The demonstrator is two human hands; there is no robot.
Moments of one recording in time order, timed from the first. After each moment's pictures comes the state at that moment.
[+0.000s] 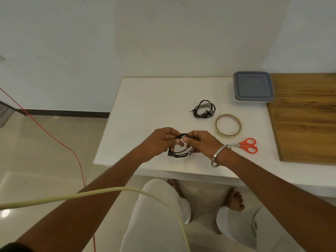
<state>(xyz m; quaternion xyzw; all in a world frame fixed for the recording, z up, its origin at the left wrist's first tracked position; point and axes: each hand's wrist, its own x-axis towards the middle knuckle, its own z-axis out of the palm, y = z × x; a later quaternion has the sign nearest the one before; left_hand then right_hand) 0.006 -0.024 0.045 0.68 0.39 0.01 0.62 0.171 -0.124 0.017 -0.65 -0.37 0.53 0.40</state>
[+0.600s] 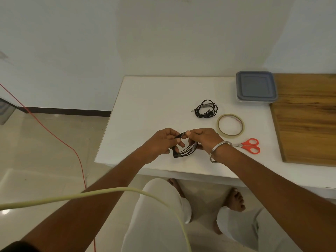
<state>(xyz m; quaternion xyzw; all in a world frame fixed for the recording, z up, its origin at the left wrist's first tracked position) 0.005 -0.027 0.041 0.62 0.43 0.01 0.66 0.170 -0.114 0.022 -0.66 -0.30 0.53 0.43</state>
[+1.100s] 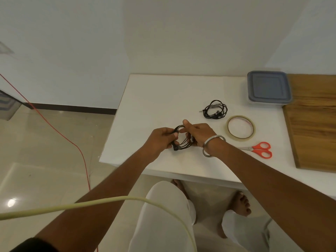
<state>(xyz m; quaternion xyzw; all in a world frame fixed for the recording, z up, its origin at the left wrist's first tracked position) -0.003 -0.011 0.024 0.56 0.50 0.11 0.65 0.152 -0.068 0.010 -0.69 -0.24 0.54 0.42</state>
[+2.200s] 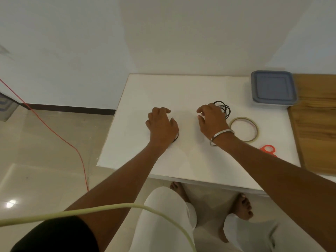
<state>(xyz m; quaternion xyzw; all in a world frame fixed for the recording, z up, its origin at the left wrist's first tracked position) 0.035 0.018 0.012 0.77 0.57 0.16 0.23 0.192 -0.047 0.005 -0.80 -0.53 0.12 0.24</state>
